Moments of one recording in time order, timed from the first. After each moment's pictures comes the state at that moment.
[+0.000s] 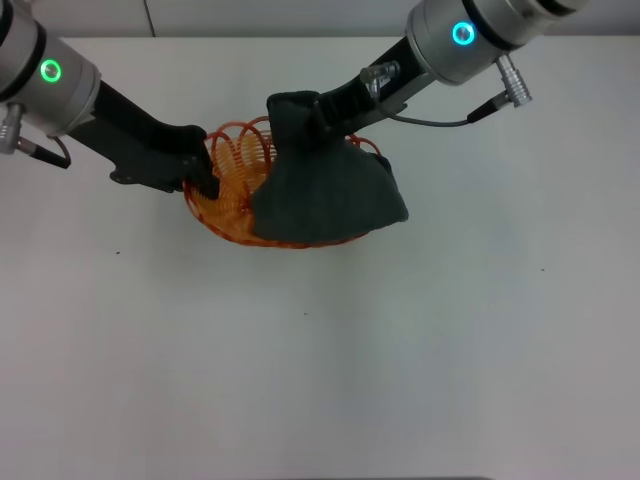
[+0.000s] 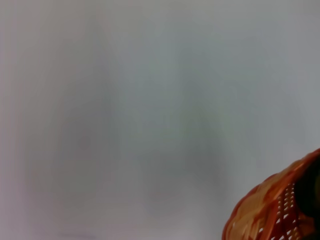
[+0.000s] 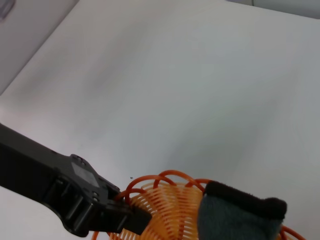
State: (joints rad) left arm -0.92 -2.02 0.84 0.86 -0.50 -1.60 0.26; right arm 0.97 2.07 -1.38 -0.98 0.83 1.37 -0.24
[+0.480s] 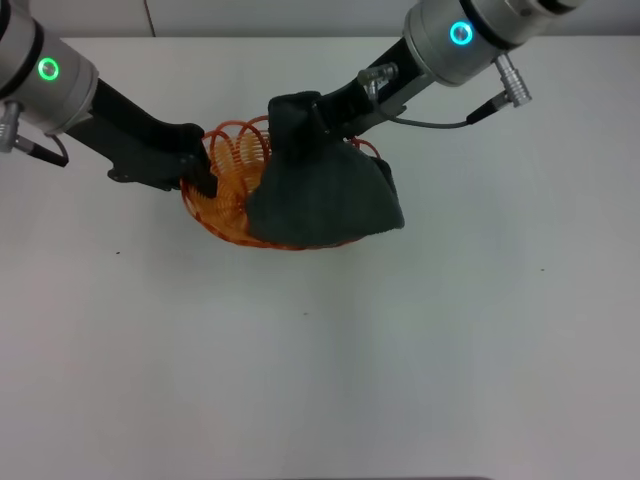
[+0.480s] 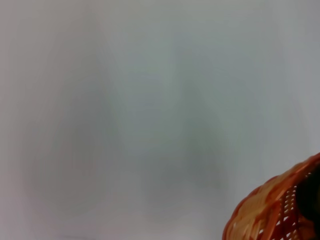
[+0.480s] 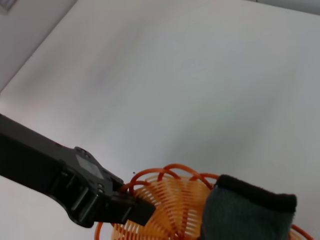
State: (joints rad) left arm -0.92 -2.01 0.84 0.86 -0.50 -1.60 0.26; right arm 0.98 2.07 -1.39 -0.99 0.83 1.39 -0.22
